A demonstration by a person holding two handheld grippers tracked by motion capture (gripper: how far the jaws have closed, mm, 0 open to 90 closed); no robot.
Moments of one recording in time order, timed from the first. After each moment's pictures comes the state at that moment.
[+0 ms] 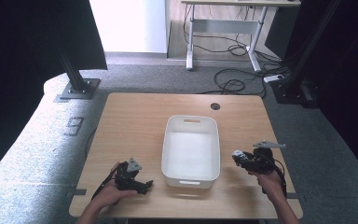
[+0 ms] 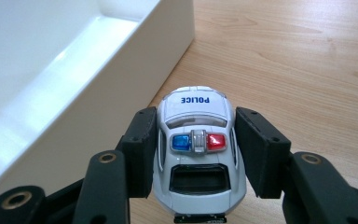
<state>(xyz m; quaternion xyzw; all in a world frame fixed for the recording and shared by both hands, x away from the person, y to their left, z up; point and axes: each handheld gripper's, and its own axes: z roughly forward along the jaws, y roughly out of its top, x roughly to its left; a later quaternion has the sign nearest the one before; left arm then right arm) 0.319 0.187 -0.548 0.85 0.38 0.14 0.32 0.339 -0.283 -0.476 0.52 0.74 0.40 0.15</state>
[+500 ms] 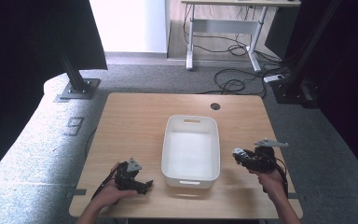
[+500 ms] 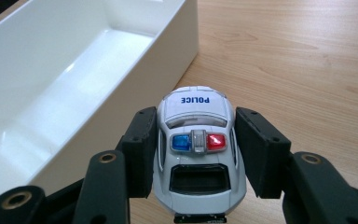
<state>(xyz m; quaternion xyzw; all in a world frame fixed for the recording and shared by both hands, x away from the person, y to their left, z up) 0.319 0.187 -0.548 0.85 0.38 0.14 0.32 0.336 -0.282 -0.463 0.51 0.74 0.41 0.15</state>
